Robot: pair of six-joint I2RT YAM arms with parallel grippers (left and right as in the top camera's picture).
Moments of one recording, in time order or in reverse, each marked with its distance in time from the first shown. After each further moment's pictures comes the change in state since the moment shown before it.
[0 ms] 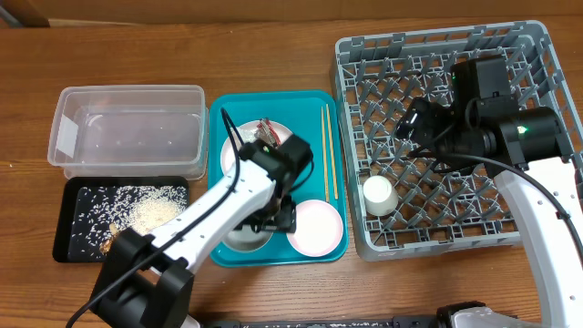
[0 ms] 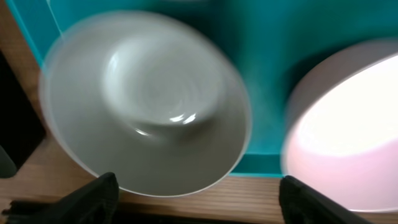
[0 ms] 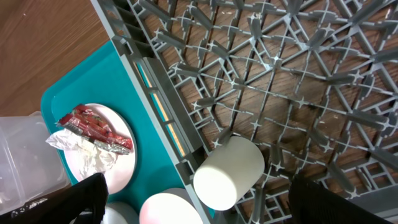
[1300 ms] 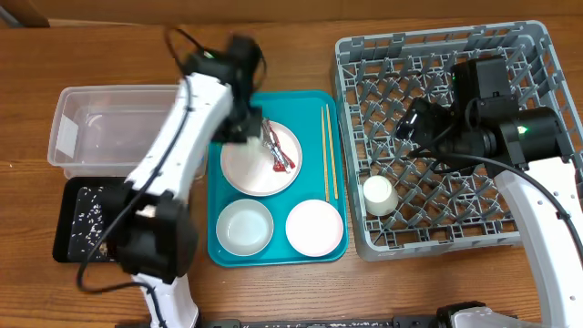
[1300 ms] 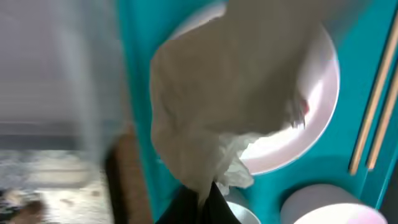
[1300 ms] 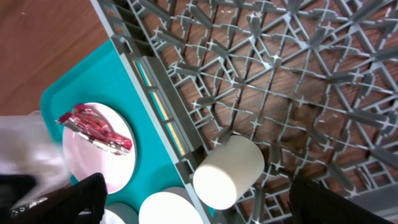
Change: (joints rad) left arm 0.333 0.292 0.593 -0.114 0.000 0.337; right arm 0.000 0.000 0.000 -0.002 0.000 0.000
